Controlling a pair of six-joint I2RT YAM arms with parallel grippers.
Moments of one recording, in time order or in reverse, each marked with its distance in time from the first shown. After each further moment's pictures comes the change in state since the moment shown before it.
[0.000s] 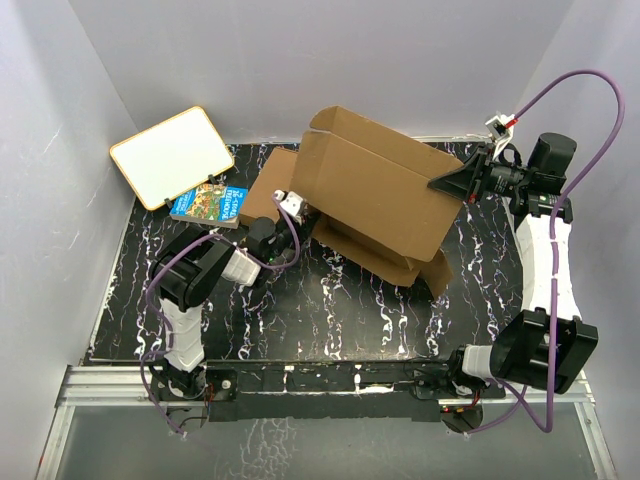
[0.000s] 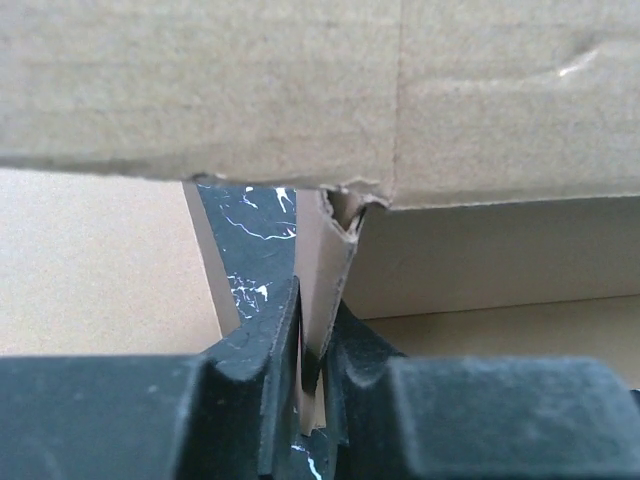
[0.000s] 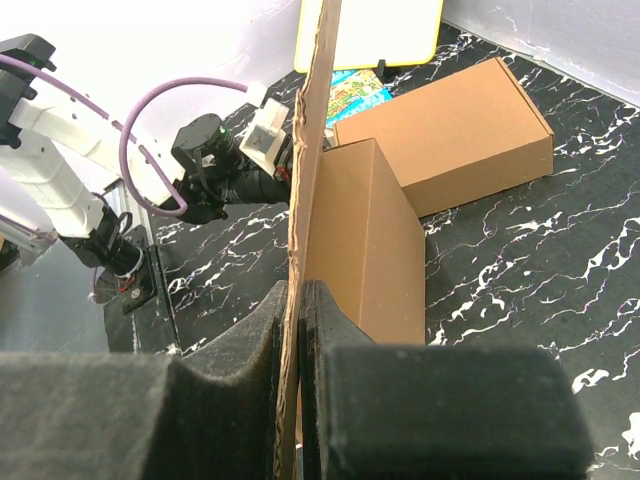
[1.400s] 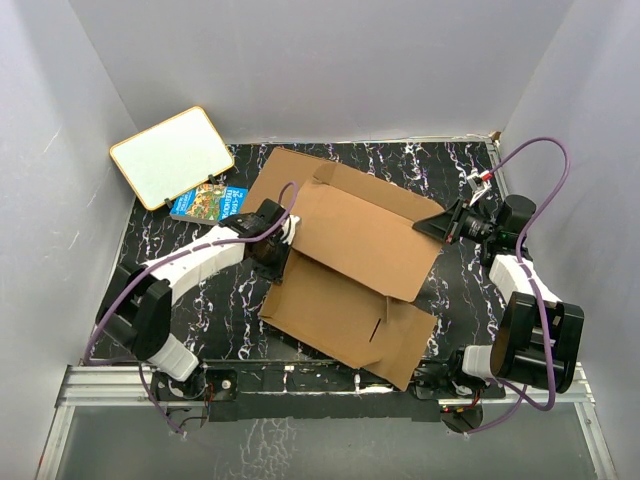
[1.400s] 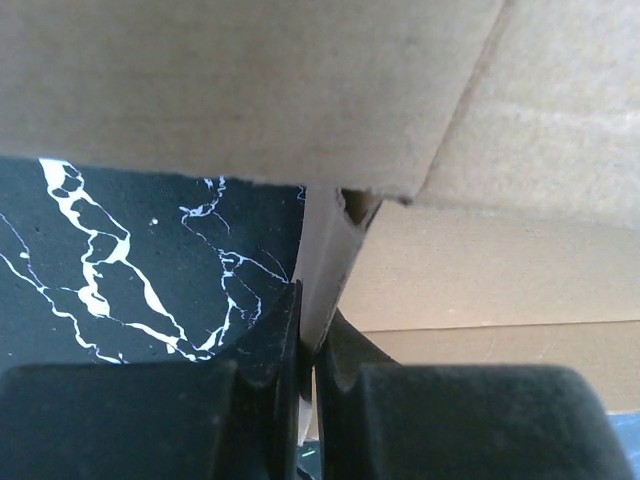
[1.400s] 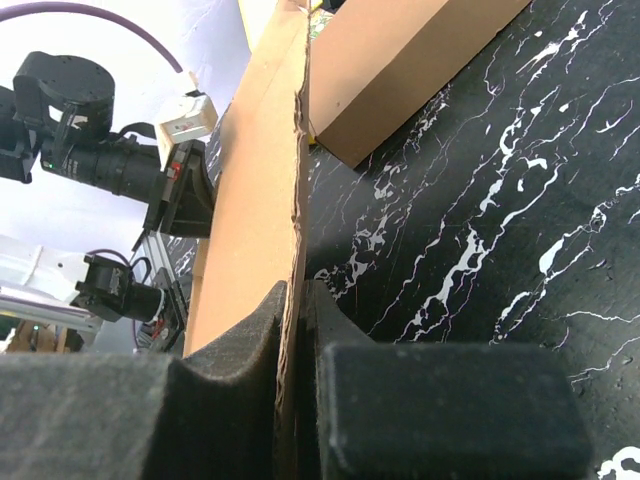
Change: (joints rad) left arm -0.040 -0.425 0.343 -1.983 -0.063 -0.179; right arm 0.001 0.004 -0.586 0.623 0.160 0.418
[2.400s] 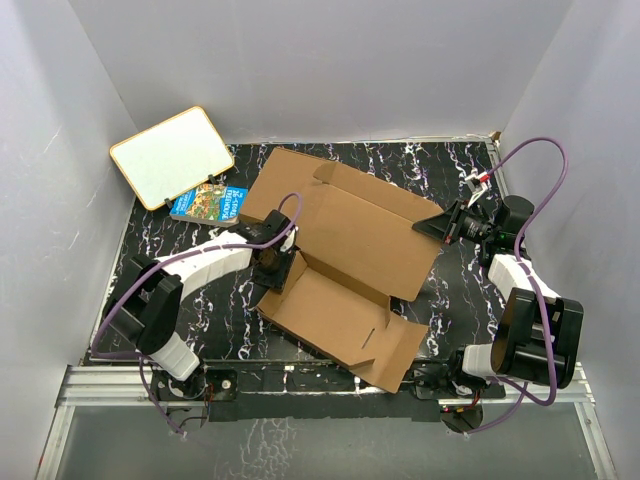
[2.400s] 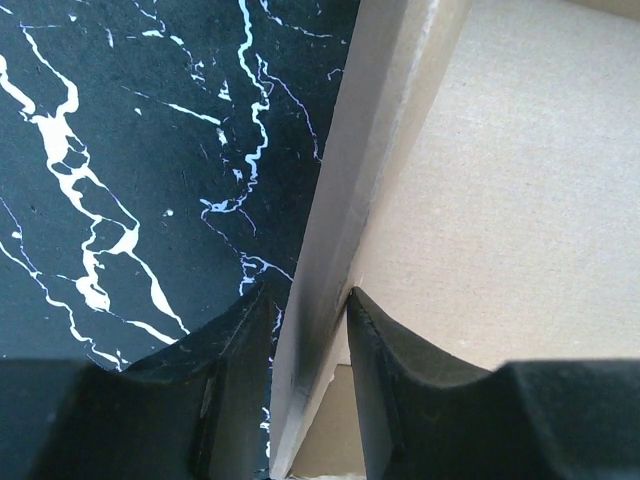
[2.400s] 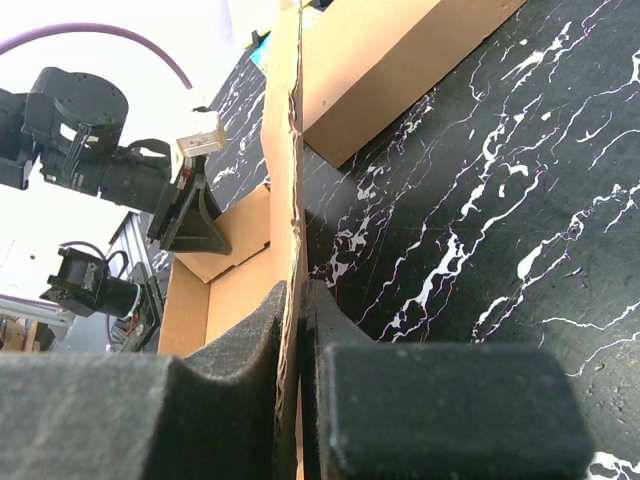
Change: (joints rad) left arm -0.049 0.060 -0.055 0.017 -0.129 -0.072; right arm 0.006 0.022 -0.021 0.041 0.009 -0.053
